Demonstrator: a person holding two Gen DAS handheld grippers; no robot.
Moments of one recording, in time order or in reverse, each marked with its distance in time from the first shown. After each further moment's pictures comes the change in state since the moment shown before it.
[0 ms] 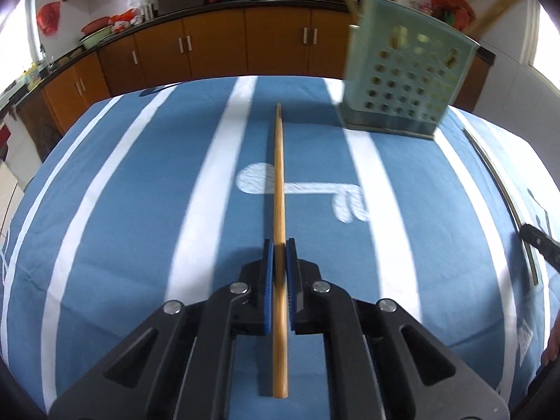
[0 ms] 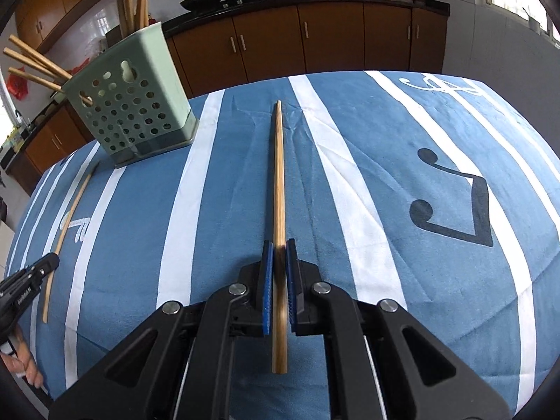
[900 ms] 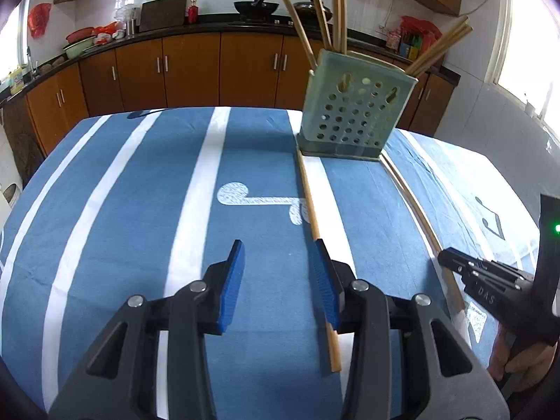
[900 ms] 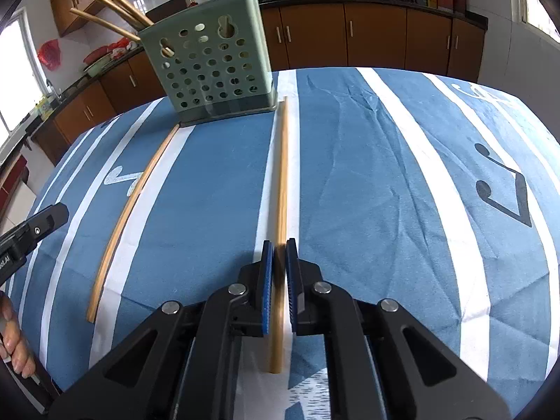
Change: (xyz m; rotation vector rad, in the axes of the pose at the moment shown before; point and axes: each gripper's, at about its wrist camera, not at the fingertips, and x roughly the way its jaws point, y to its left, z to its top) left arm -0.060 -0.003 -0.016 0.020 -0.099 -0.162; right arm -0.007 0.055 -0.025 -0.056 0.023 0.088
